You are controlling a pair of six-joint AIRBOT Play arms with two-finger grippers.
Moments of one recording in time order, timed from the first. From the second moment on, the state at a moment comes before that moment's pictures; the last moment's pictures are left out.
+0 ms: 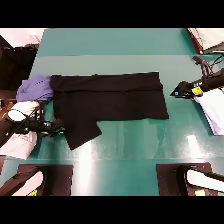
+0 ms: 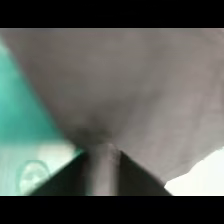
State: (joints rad) left arm 0.17 -1.02 0.50 0.95 -1.06 -1.43; right arm -0.21 -1.31 1.22 -1.07 1.40 1.34
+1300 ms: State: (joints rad) left arm 0.17 -1.02 0.60 0.88 -1.16 -1.35; right arm -0.29 -1.33 0.79 -0.92 1.18 1.25
